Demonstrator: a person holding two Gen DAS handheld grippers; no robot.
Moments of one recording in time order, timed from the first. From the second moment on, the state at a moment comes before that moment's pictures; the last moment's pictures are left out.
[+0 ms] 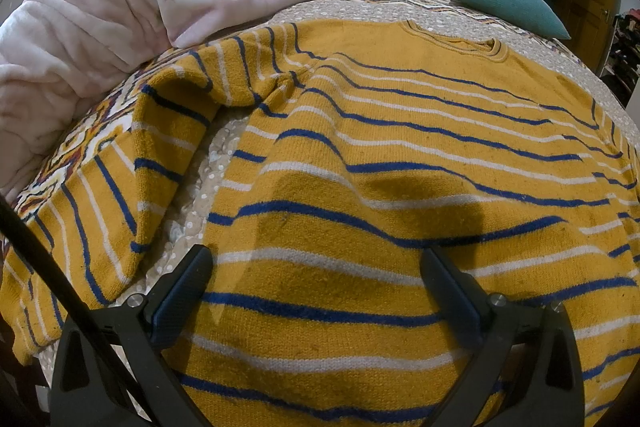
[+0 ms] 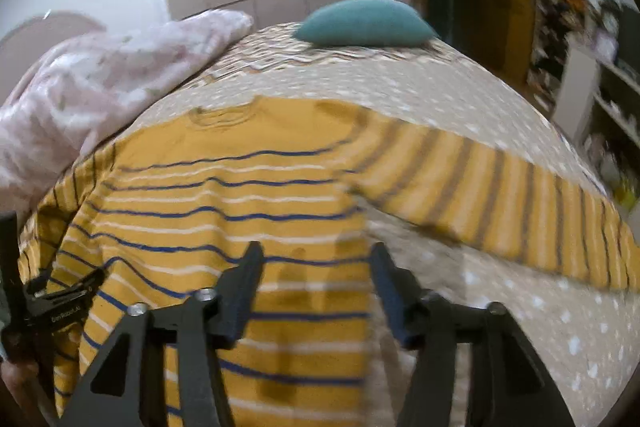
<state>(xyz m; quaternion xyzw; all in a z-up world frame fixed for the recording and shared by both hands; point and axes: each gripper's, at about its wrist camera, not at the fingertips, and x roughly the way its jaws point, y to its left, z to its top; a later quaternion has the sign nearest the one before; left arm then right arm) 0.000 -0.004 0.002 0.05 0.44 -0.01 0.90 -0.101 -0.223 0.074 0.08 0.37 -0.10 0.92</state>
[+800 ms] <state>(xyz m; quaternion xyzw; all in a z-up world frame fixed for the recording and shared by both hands) -0.034 0.043 0.049 -0.02 0.44 -0.08 0.90 -0.071 -0.197 0.029 0.02 0.42 -0.08 0.90</state>
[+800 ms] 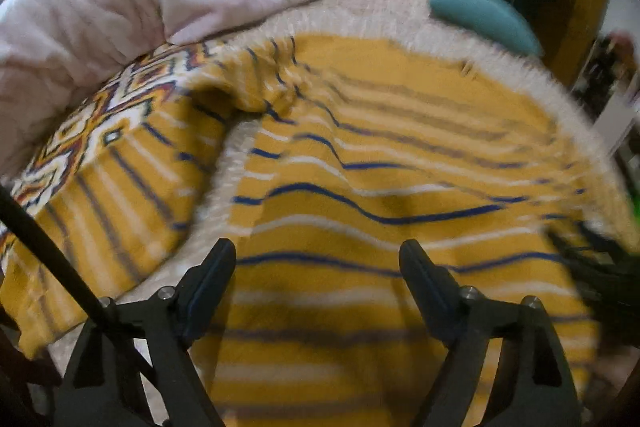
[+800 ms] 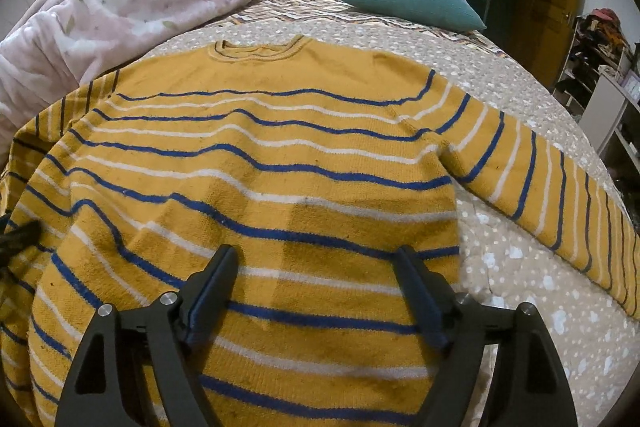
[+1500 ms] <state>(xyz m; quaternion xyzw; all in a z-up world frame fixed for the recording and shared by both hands) -0.051 0.304 0.043 -0.15 0.45 0.10 0.87 -0.070 -0.196 0.029 0.02 0.43 -0.08 0.90</state>
